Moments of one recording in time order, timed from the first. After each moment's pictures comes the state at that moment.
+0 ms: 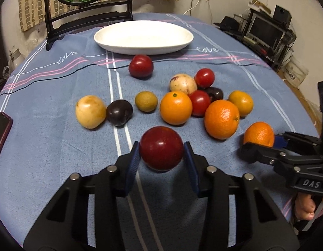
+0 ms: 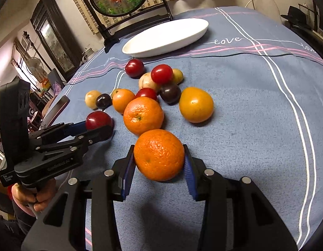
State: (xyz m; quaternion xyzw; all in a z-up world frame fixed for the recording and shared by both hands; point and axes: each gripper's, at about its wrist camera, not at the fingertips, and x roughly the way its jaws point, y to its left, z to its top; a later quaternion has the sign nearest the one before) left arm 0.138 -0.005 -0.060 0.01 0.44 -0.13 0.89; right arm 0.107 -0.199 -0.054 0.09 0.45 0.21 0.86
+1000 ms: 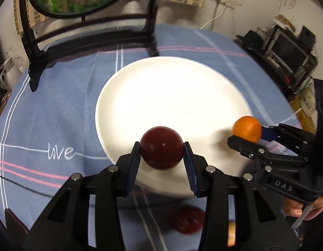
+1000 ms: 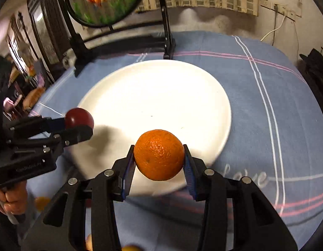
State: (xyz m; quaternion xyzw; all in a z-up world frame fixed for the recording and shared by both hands) left arm 0.375 0.017 -0.020 -0.01 0.47 -0.10 0.88; right arm 0.365 -0.155 -0.027 -0.01 0.45 0.20 0.87
